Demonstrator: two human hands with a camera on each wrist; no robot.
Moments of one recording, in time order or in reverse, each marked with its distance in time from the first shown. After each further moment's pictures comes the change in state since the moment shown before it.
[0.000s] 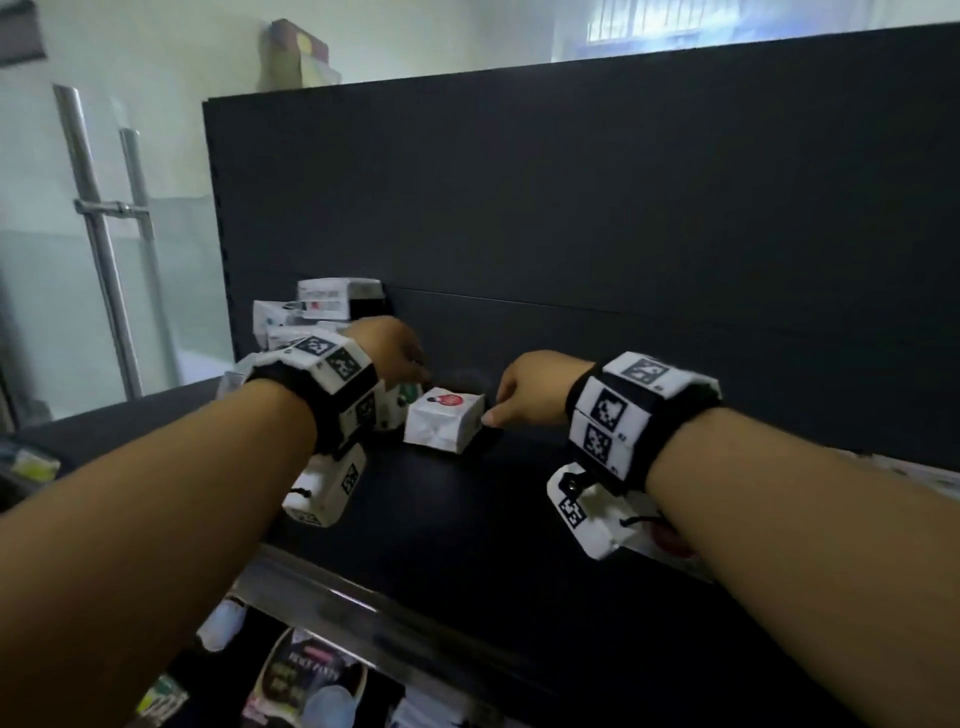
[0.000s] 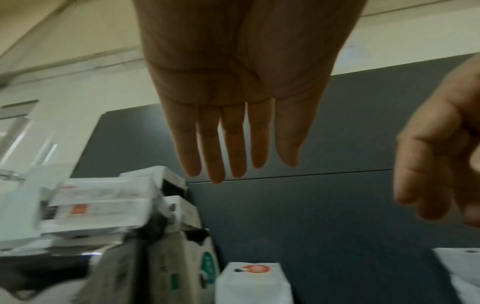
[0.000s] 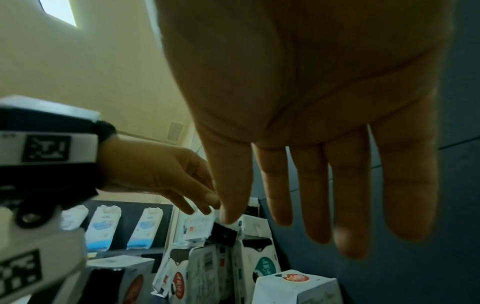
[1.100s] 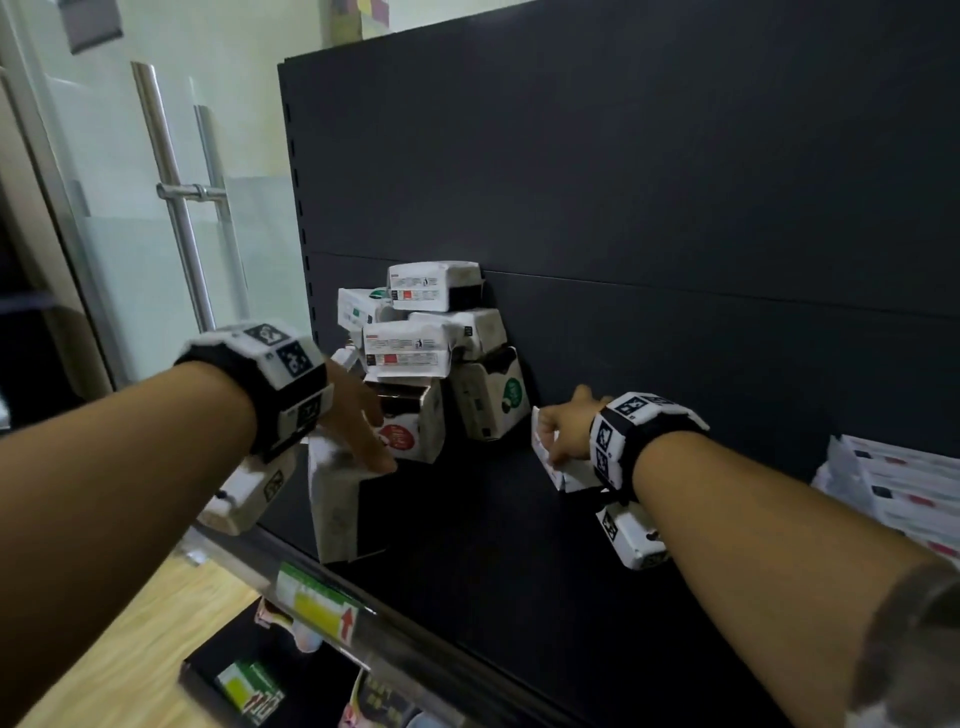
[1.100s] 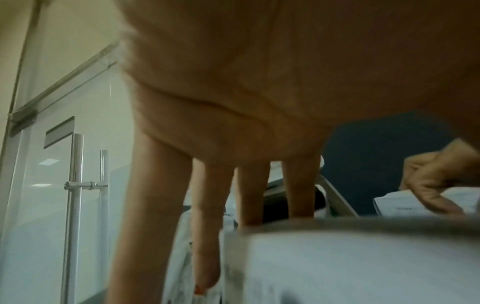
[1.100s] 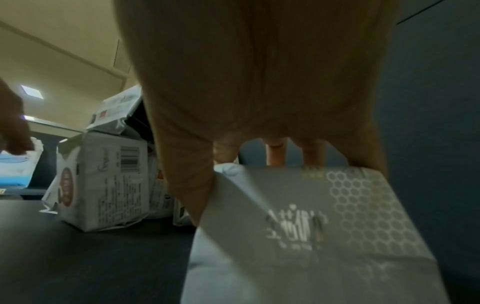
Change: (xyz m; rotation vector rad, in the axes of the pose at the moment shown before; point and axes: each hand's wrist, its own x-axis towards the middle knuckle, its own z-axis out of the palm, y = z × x) left_hand 0.010 -0.146 -0.007 0.369 -0.625 -0.278; right_hand 0.168 -0.036 0.090 -0.055 -0.127 0.042
